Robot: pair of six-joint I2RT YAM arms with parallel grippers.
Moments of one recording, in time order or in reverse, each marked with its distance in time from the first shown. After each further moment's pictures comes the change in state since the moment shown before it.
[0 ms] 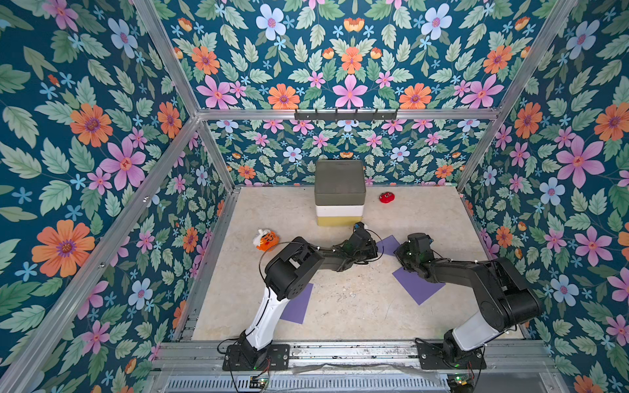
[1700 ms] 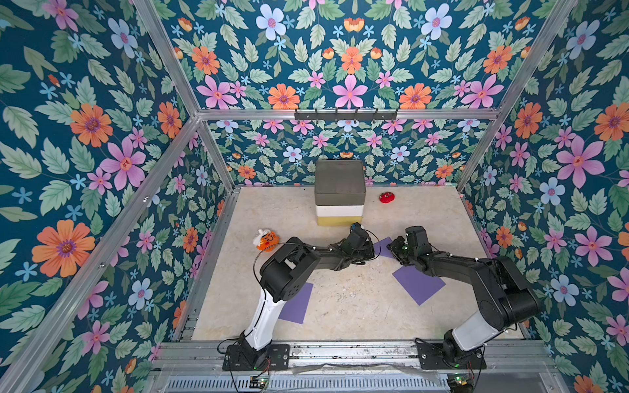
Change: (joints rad) left arm 0.006 -0.060 -0.023 -0.080 0.021 -0.011; right arm 0.021 0.040 0.123 -0.064 -0.140 -0.082
